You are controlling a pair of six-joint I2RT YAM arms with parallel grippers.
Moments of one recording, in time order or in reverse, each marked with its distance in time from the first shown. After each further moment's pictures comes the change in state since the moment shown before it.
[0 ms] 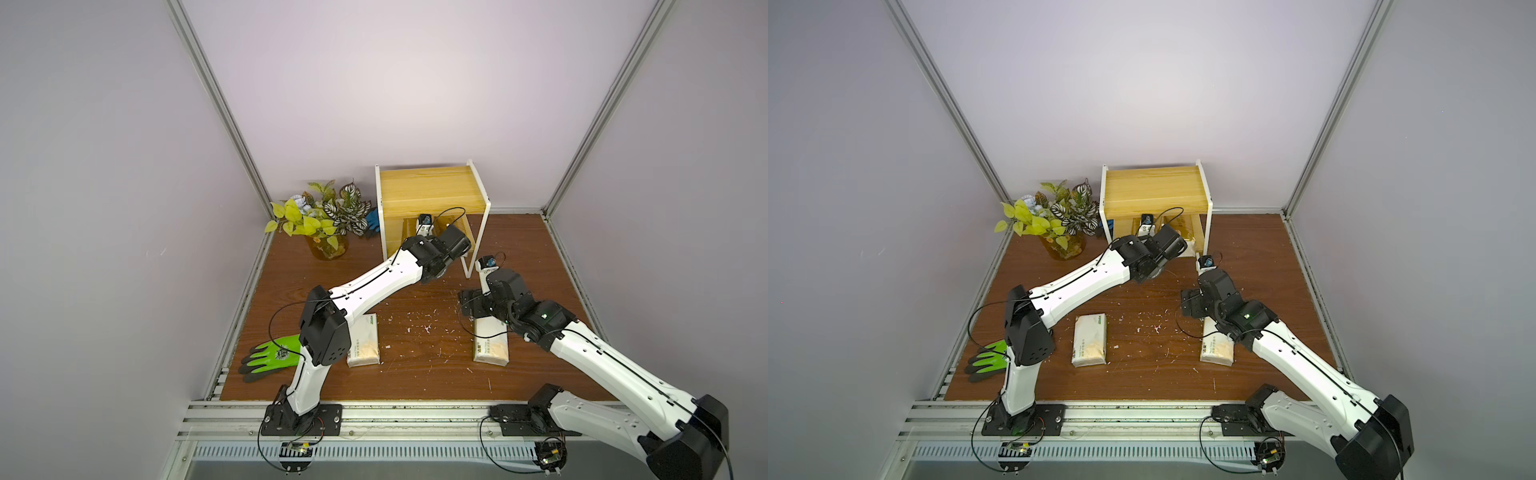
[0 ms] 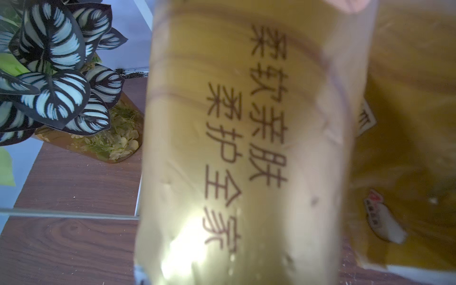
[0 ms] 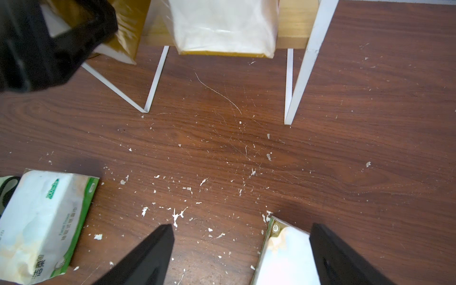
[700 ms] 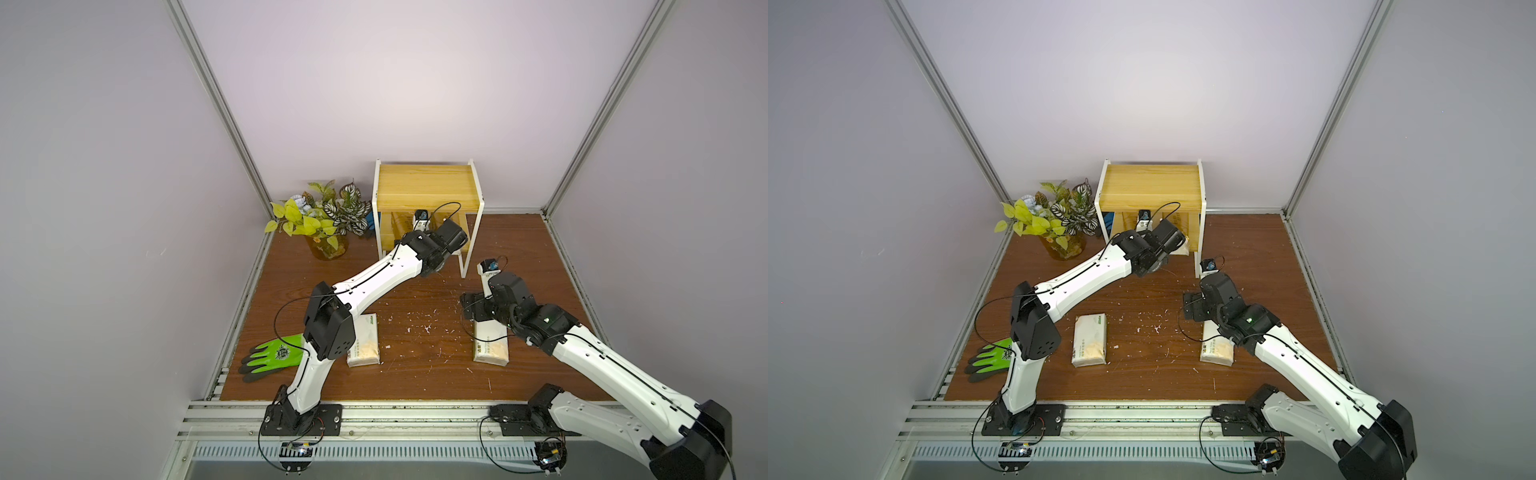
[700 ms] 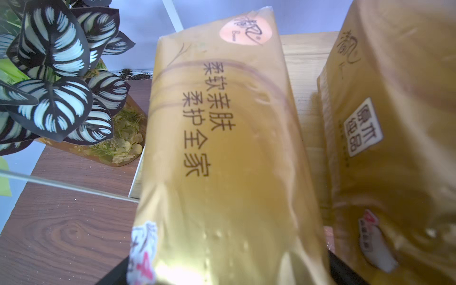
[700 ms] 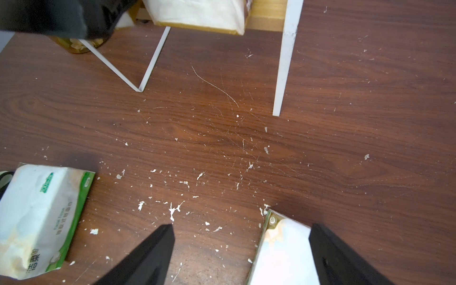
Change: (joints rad) left arm 0.036 0.041 0.042 0.001 -0.006 -0.003; right arm 0.000 -0.029 -0.025 -0.008 -0.001 0.006
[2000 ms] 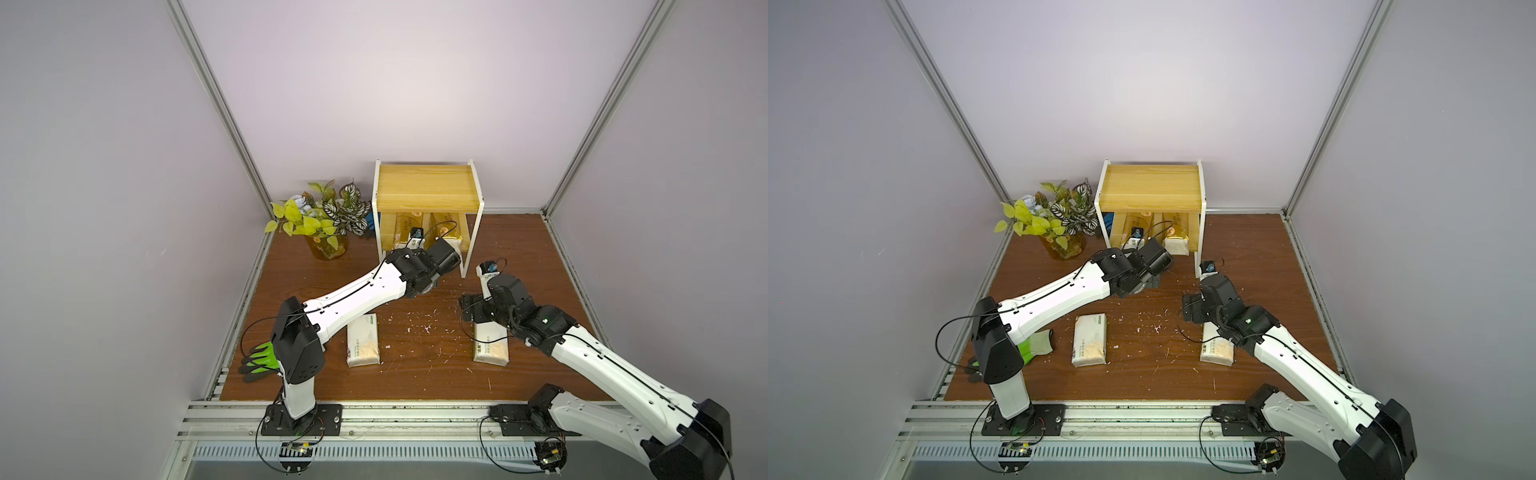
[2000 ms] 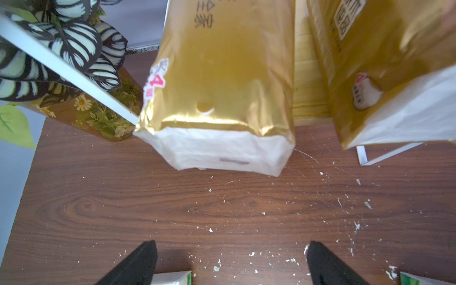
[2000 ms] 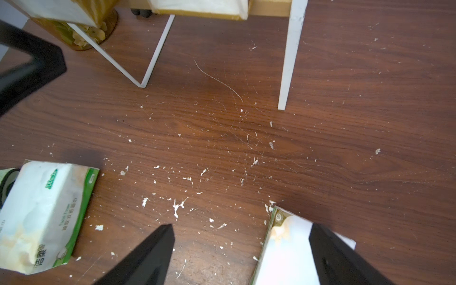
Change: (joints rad) left arm -0.079 -0.266 -0.331 0.010 0.089 0.003; right arm 0.000 0.001 -0.026 0.011 -0.026 0.021
